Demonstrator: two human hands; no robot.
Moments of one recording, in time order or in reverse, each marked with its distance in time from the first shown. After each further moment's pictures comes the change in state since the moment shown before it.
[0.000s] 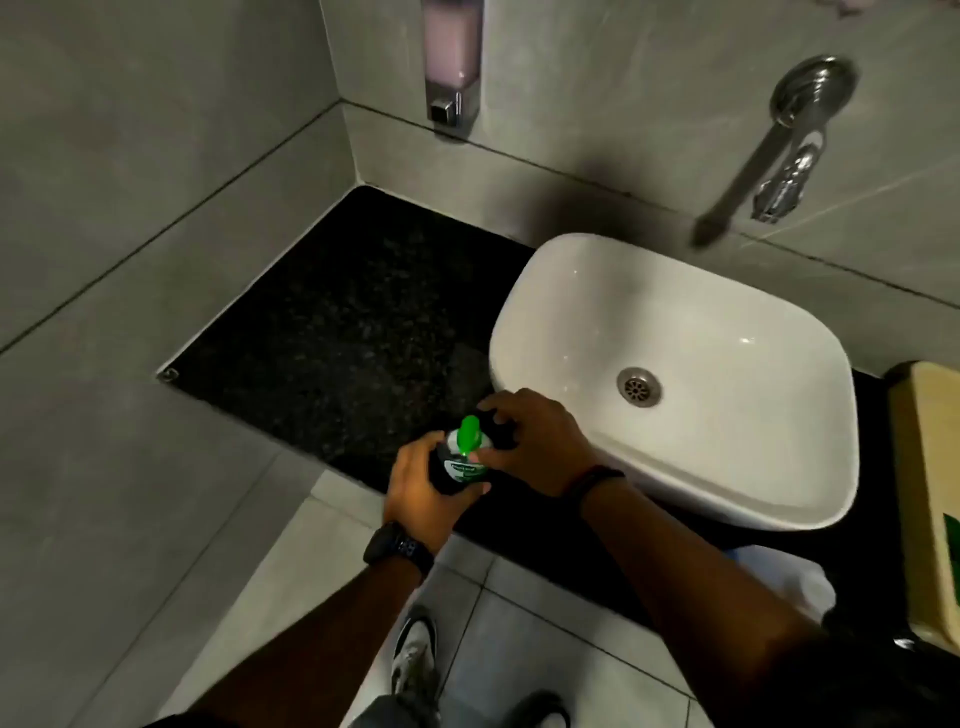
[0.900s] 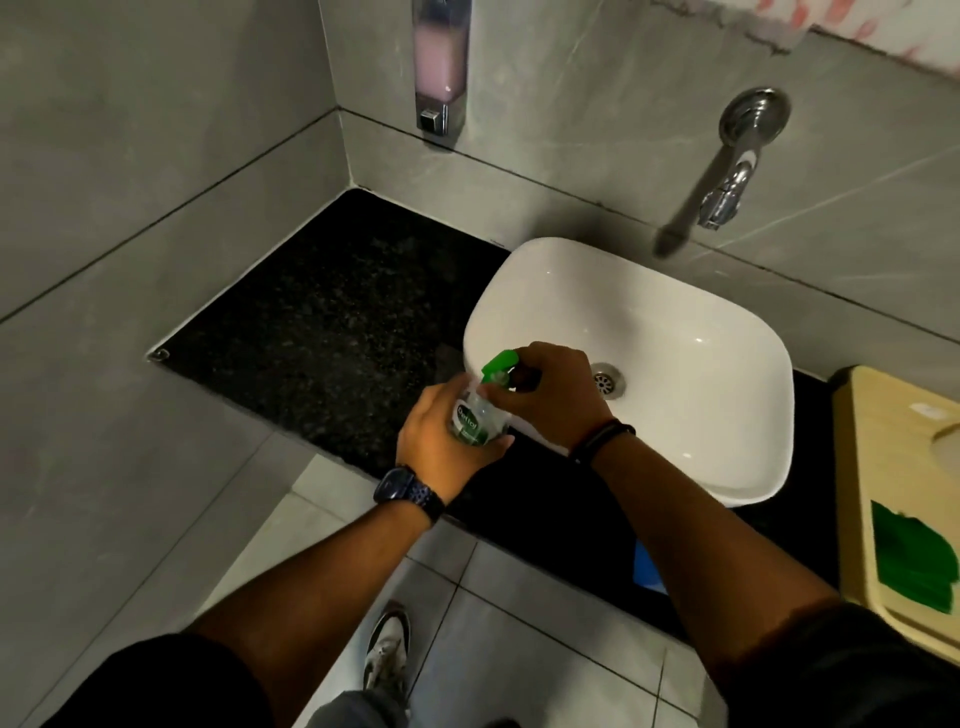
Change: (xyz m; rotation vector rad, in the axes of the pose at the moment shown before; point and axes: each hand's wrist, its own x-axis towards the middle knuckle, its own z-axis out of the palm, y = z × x) left_hand -0.002 0.076 0.000 -0.024 0.027 0.178; right_hand -0.031 -0.020 -0.065 0.093 0.213 -0.043
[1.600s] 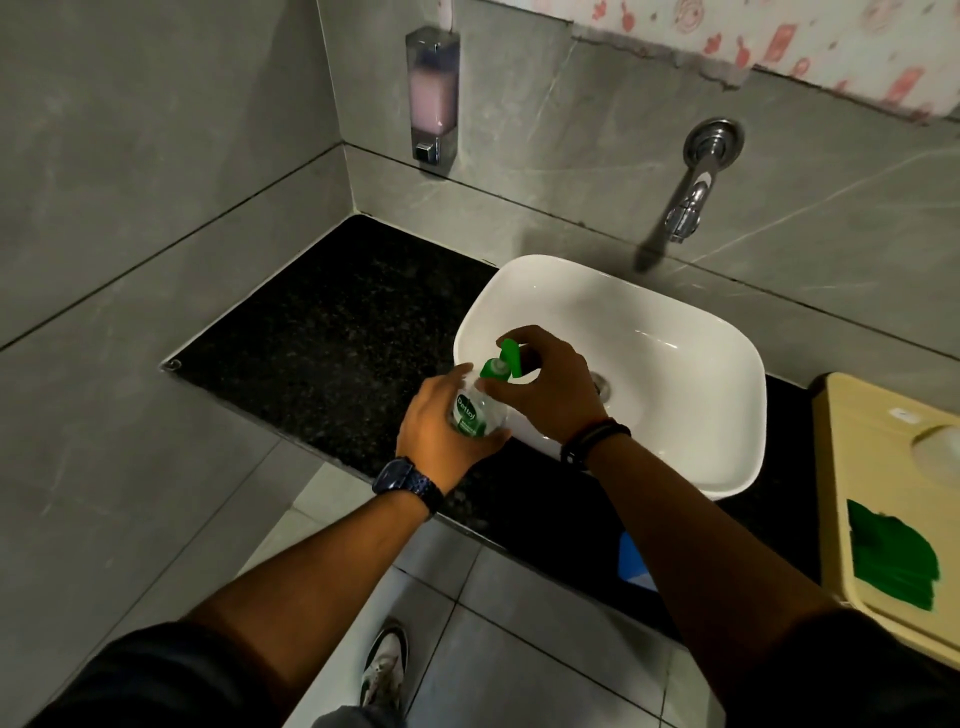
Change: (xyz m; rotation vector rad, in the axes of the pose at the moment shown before) left_hand -0.008 0.038 -0.010 -0.006 0.013 0.091; right_hand -0.019 -0.003 -0.017 0.188 0.124 -0.016
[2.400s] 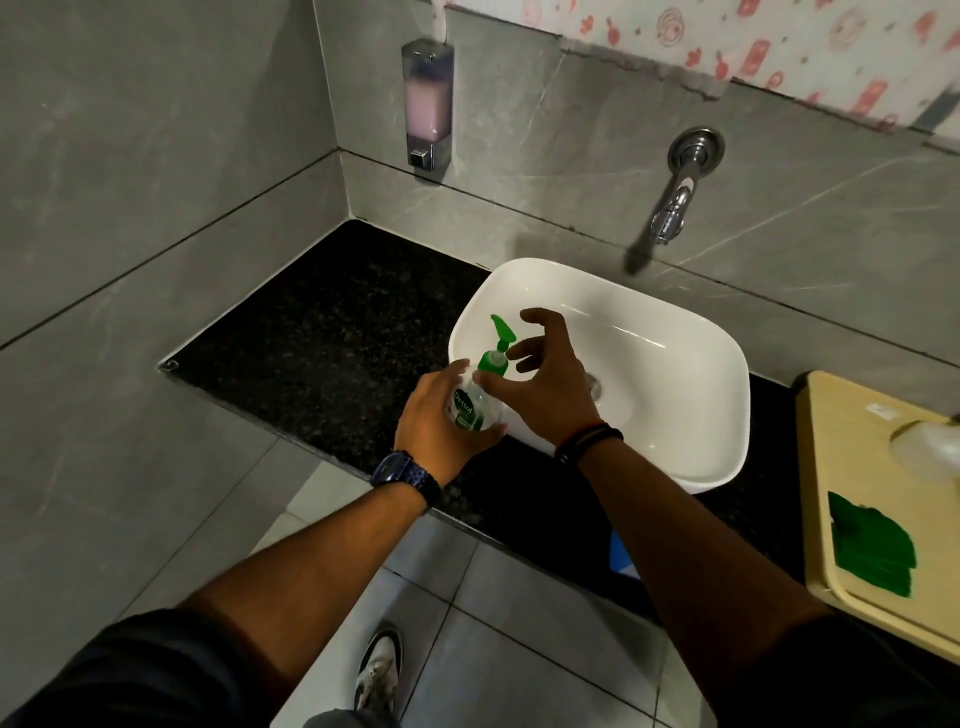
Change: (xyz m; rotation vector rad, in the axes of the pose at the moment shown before) left_hand 0.000 -0.004 0.002 0.039 -0.046 -0.030; right_hand -0.014 -0.006 0.000 0.095 0.091 0.045
